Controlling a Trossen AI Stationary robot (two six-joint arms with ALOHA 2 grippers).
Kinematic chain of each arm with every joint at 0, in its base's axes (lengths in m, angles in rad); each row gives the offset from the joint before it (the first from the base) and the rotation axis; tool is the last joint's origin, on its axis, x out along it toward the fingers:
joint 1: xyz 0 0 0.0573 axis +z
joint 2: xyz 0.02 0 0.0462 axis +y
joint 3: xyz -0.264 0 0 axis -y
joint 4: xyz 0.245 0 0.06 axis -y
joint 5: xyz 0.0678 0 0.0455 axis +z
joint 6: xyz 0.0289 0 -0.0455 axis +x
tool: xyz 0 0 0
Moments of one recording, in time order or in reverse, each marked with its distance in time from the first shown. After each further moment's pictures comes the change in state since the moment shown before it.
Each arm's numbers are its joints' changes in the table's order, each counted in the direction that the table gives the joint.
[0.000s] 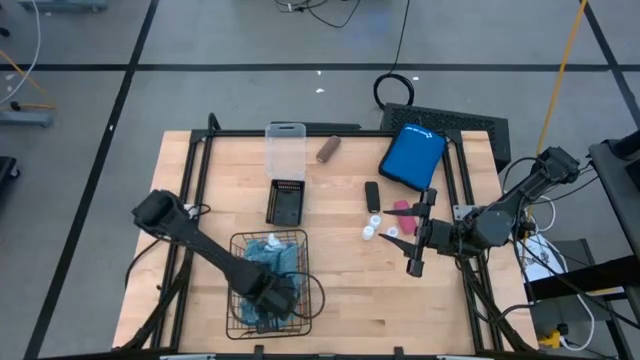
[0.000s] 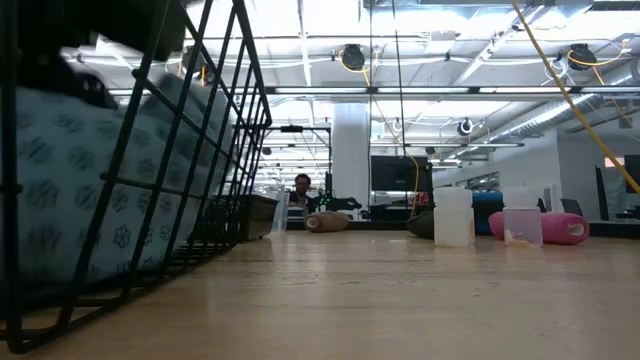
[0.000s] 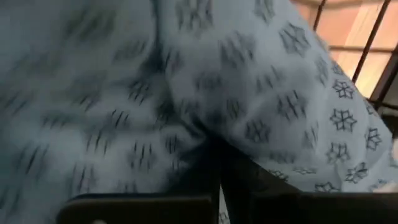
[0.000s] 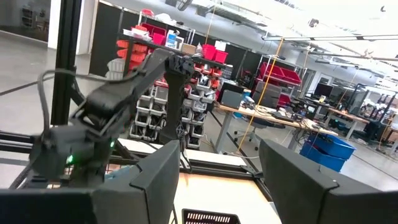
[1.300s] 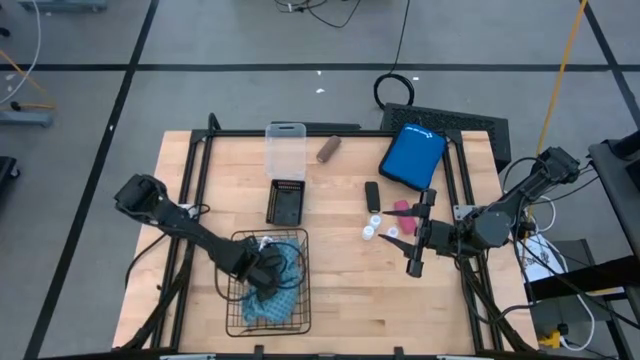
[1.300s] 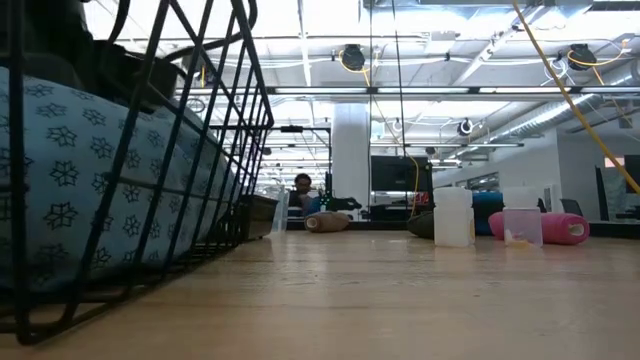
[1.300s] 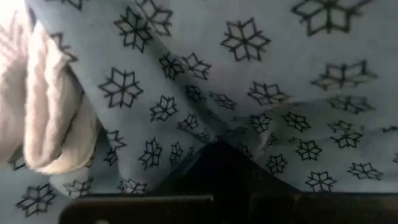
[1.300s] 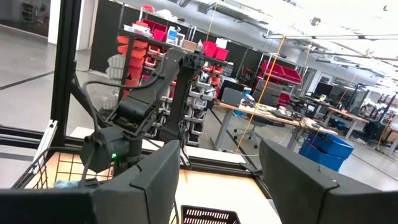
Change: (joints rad) left arm 0.062 -0.194 -0.367 0.154 0.306 -0.158; right arm 0.000 0.000 0.000 -0.021 0.000 0.003
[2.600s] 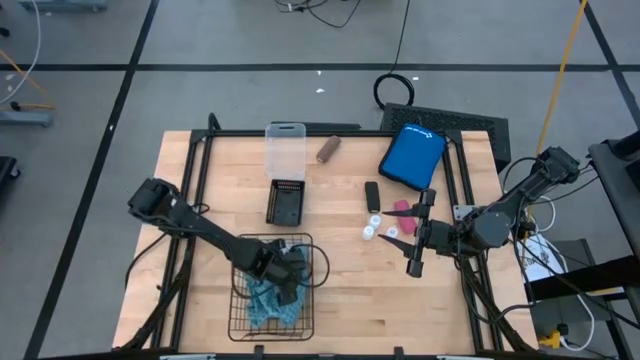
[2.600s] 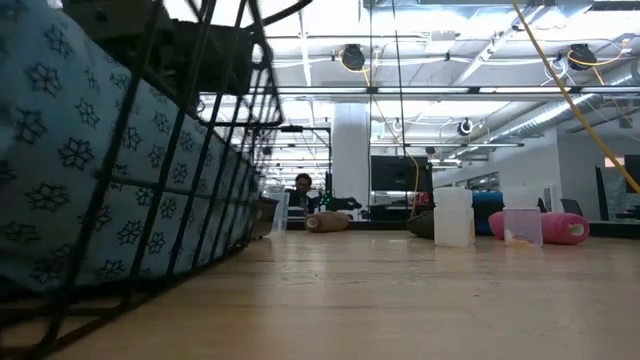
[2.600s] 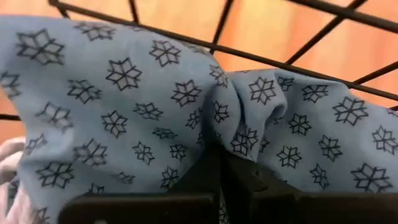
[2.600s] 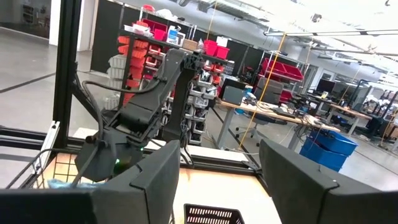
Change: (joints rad) left arm 0.070 0.105 0.129 0.201 -0.011 0.245; right arm 0.000 0.000 0.000 -0.007 0.000 0.022
